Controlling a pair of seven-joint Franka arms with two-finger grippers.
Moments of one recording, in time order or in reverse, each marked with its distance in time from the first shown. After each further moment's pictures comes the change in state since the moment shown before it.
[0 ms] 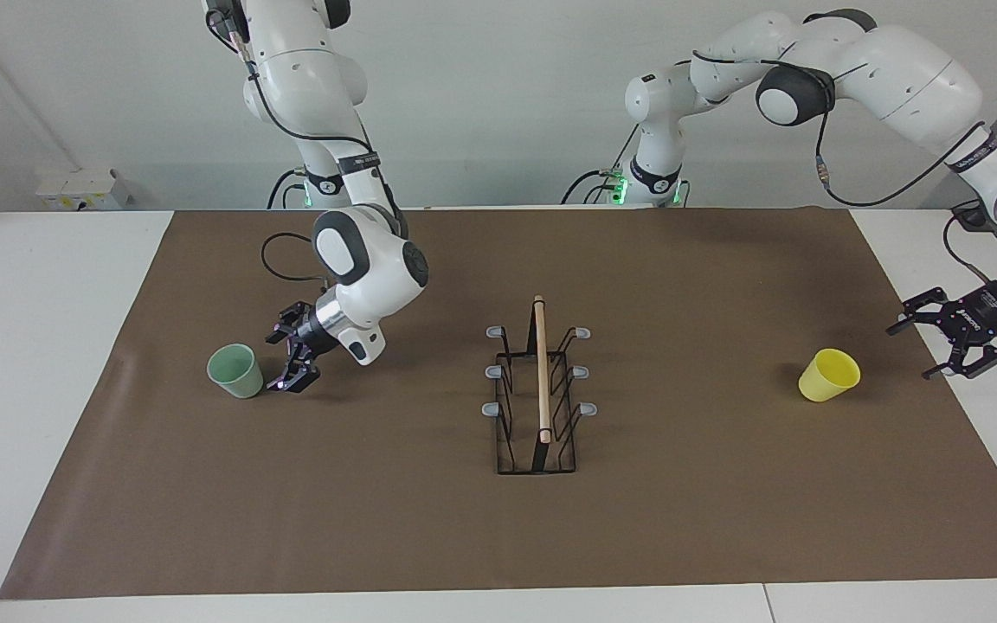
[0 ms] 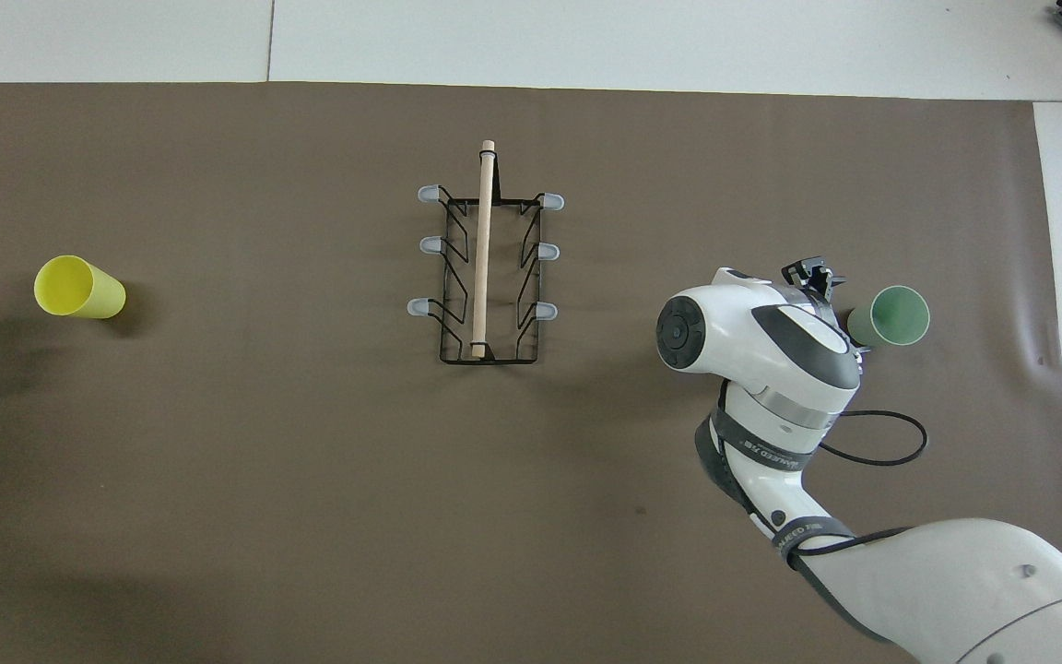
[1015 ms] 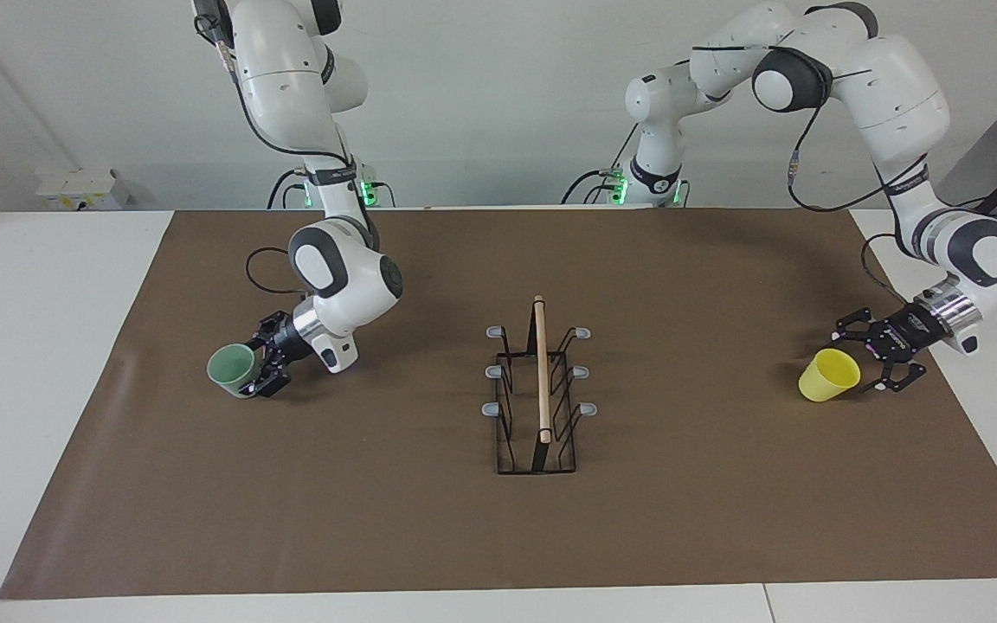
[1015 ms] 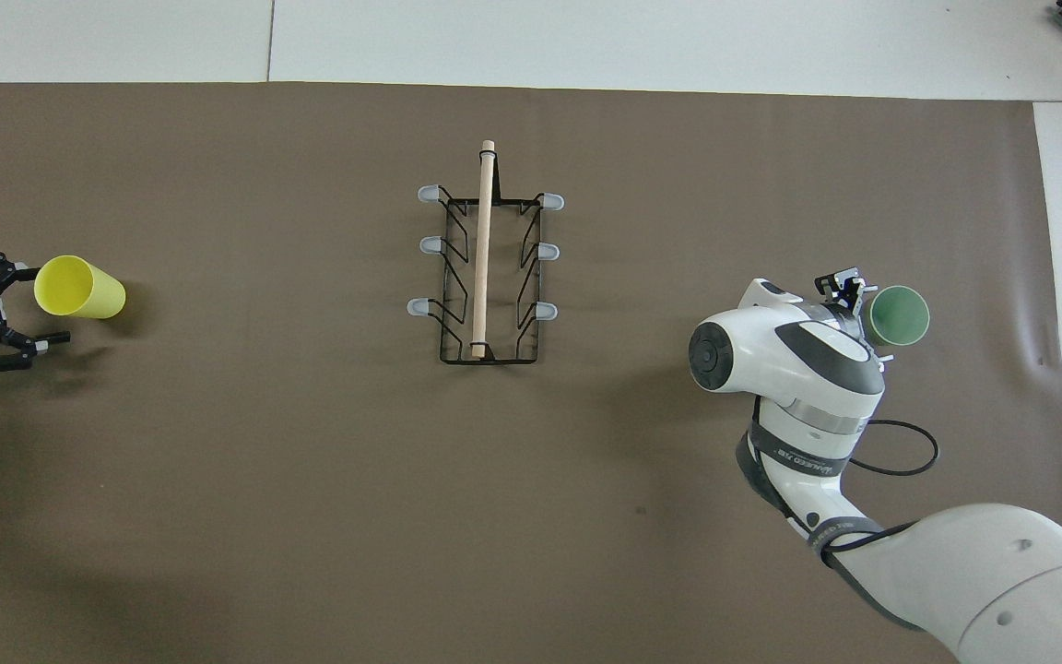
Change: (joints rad) left arm -0.005 -0.088 -0.105 -0.400 -0.147 0.173 -0.016; right arm -0.073 0.026 -0.003 -0.089 -0.166 0.083 0.242
